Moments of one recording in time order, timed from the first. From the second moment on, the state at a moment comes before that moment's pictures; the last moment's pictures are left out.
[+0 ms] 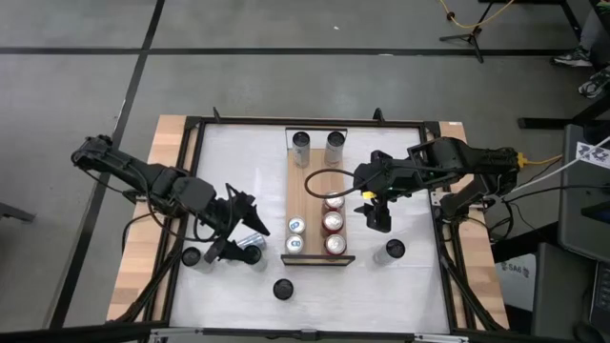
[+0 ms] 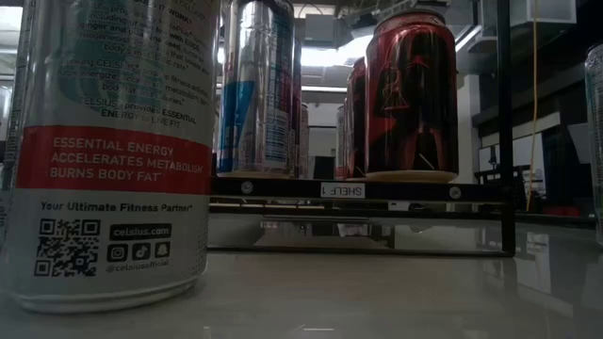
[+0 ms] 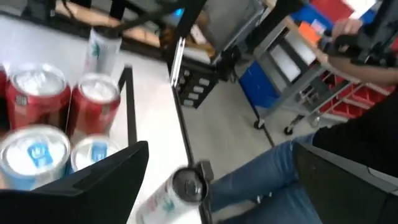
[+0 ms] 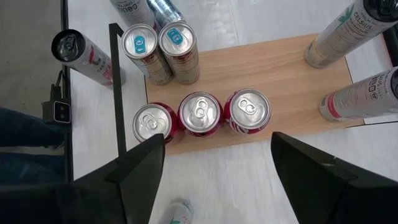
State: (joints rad) left arm -0.40 1.11 1.08 -0.30 0.09 -0.55; right arm 0.23 1.64 2.11 -1.49 0.10 0.33
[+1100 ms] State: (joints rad) left arm -0.55 1.32 1.08 -0.71 -0.17 -0.38; right arm 0.23 1.64 2.11 -1.45 0.10 0.33
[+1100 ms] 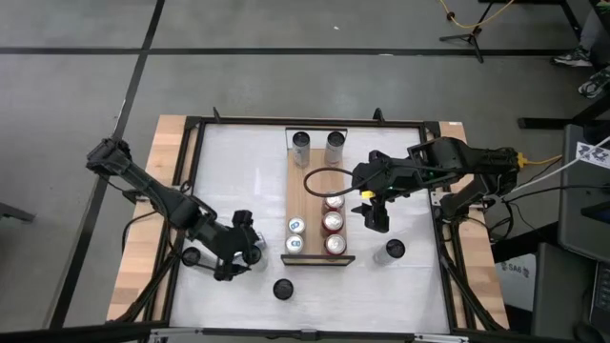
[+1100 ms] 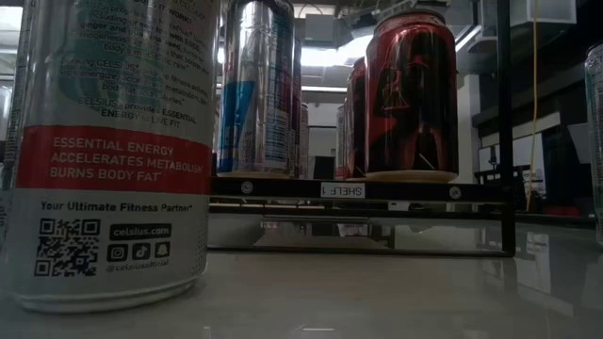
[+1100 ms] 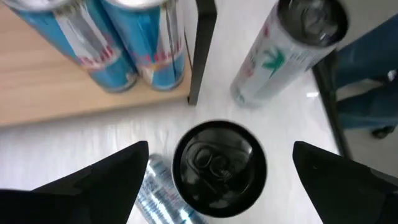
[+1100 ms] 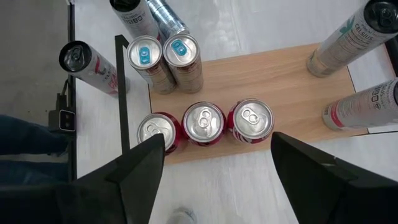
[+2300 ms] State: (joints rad) left arm -0.56 1.44 1.07 -0.73 -0.17 -0.38; right arm 0.23 1.64 2.11 -1.45 0.10 0.33
